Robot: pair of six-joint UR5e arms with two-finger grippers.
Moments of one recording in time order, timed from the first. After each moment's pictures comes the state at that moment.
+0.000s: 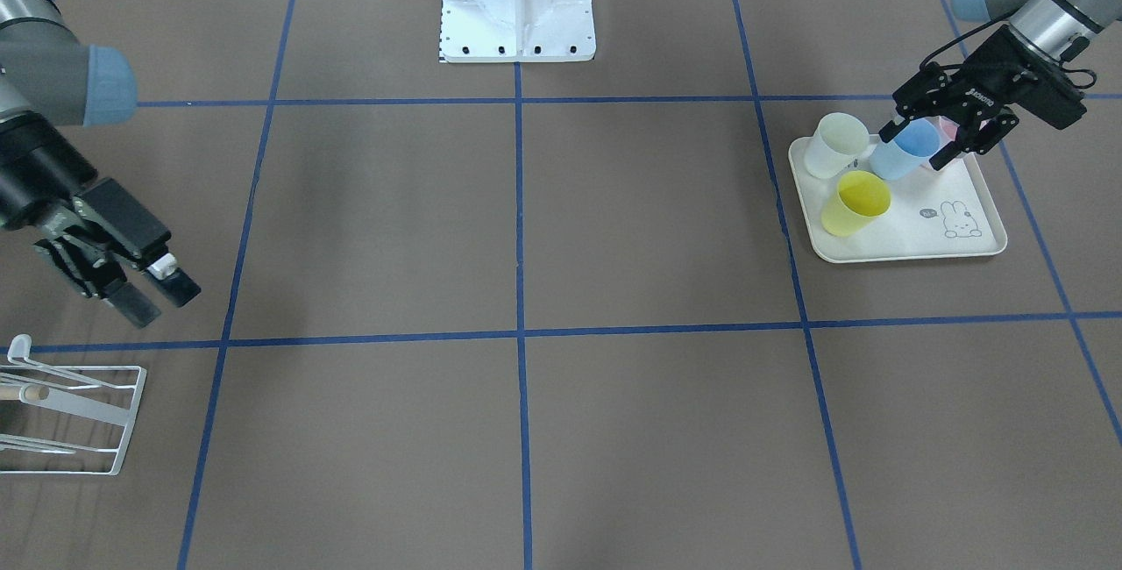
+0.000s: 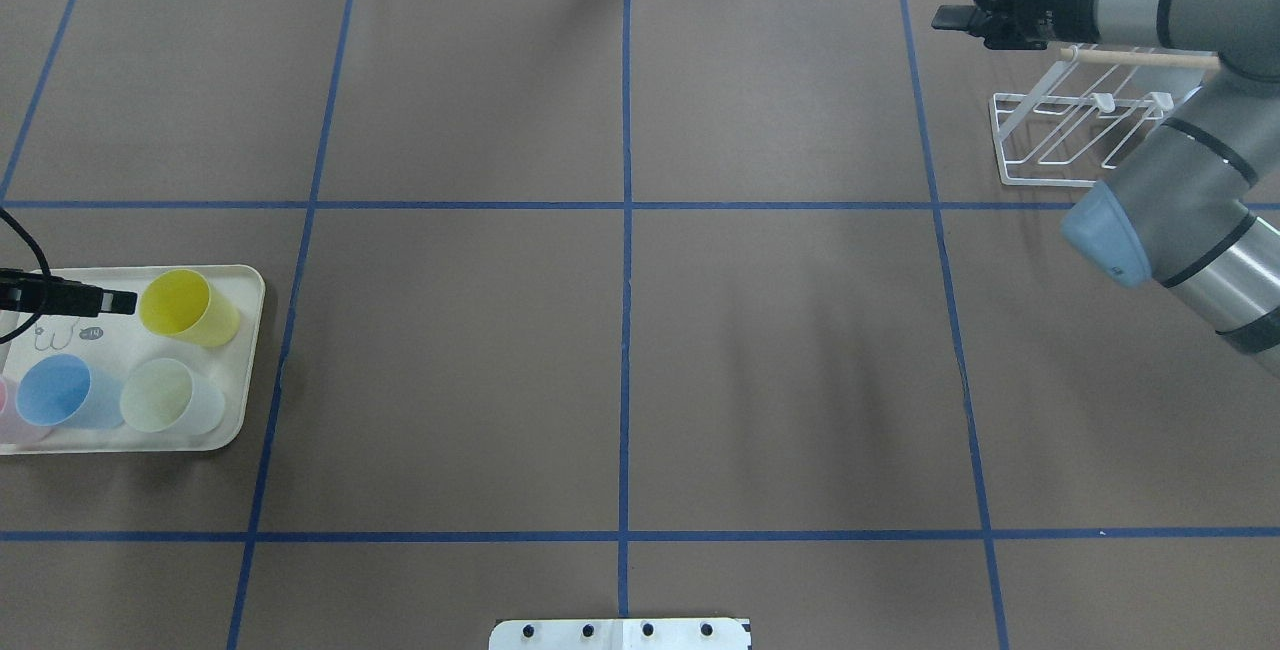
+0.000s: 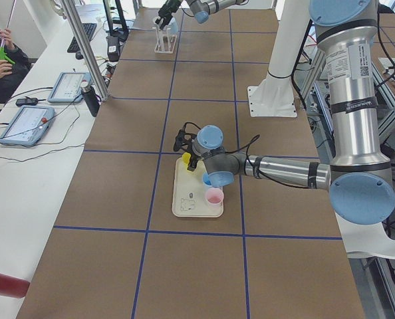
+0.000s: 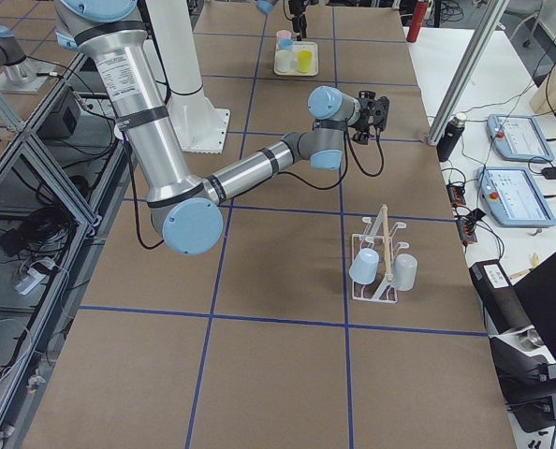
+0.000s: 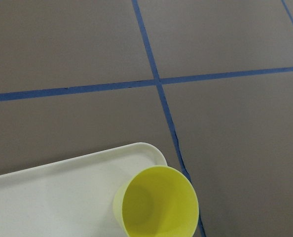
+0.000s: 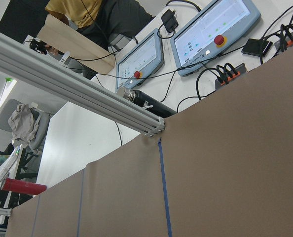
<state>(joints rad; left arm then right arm) -0.96 -1.39 -1.76 -2.65 -2.21 -0.90 0.99 -1.20 1.65 -0.50 1.93 1.60</state>
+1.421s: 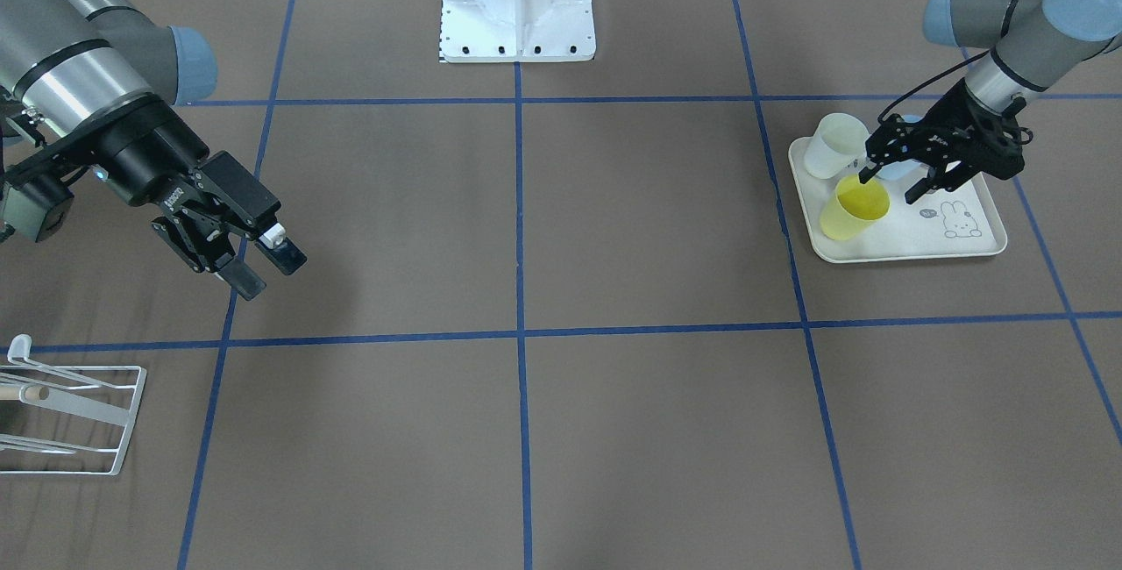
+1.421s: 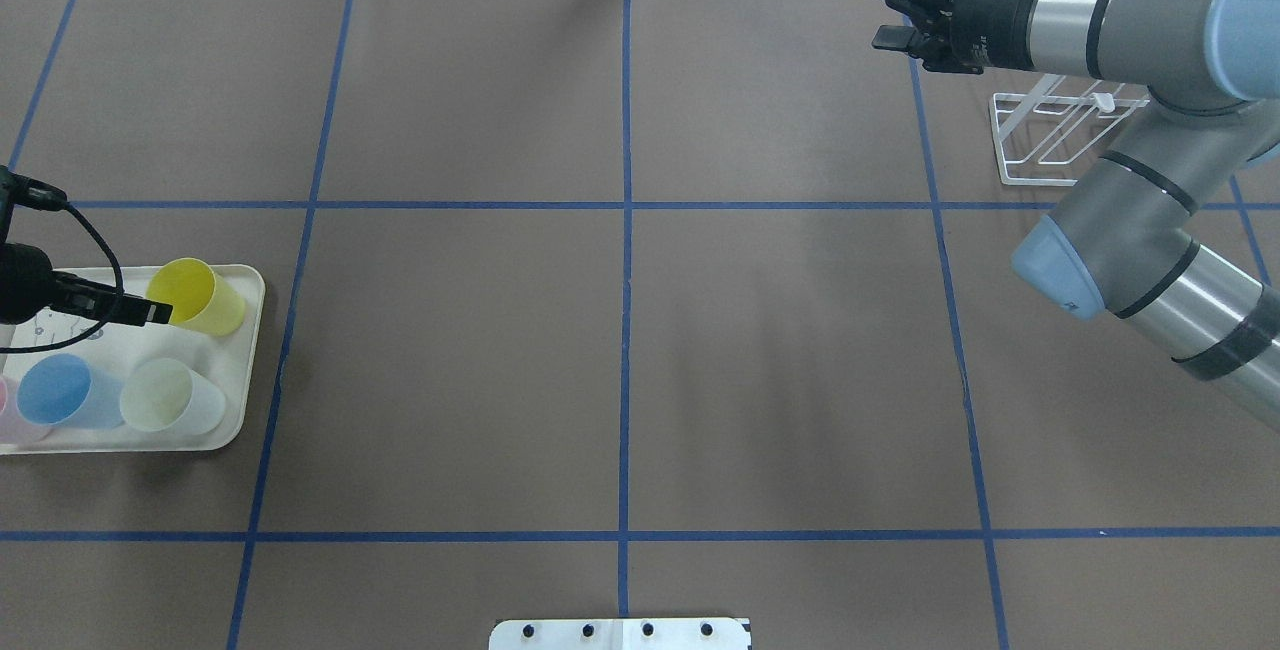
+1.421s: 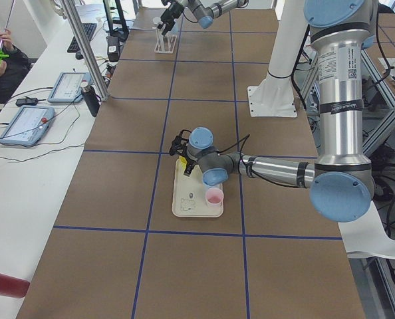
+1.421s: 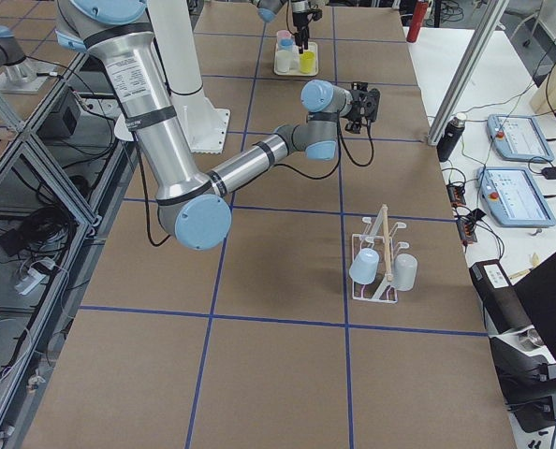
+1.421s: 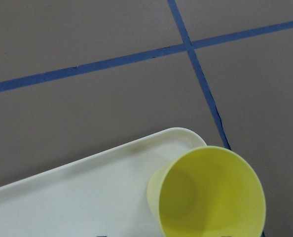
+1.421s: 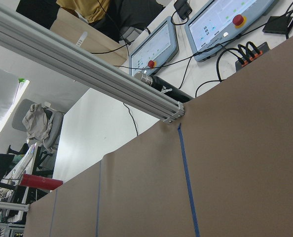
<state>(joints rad) -0.92 -1.46 -1.70 -2.52 -2.19 -0.75 0.93 -1.17 1.67 -0.50 1.87 1.65</state>
